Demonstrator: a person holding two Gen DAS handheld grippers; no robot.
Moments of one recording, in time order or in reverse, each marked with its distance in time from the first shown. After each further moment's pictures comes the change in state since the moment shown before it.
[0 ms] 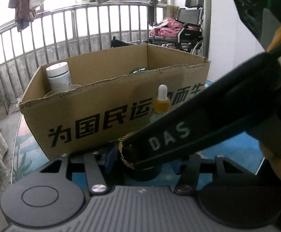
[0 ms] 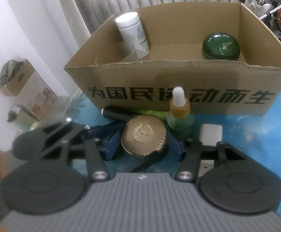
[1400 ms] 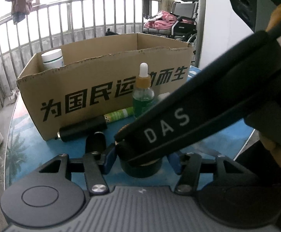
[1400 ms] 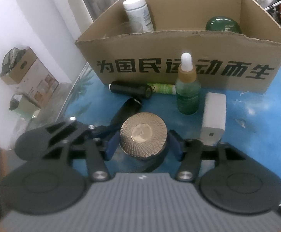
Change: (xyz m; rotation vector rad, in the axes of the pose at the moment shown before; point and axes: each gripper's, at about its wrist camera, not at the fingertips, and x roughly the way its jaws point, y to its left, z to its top) left arm -0.015 -0.016 -0.022 -0.006 0.046 -0.030; right arm -0.012 0.008 -0.028 -0.013 0.070 0.013
